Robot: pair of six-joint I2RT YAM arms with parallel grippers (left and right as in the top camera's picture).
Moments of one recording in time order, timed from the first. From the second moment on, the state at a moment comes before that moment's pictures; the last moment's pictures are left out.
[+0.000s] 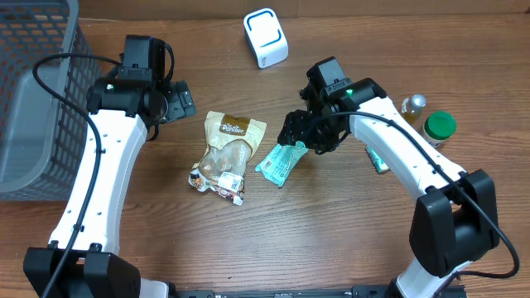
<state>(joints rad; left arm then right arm) -0.10 1.61 1.51 -1.04 -0.19 -0.41 0.41 1.84 1.46 -0.95 -0.38 0.46</state>
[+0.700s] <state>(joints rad) -0.10 1.61 1.51 -1.04 -0.19 -0.41 0.41 1.84 1.46 -0.92 -0.37 0.46</state>
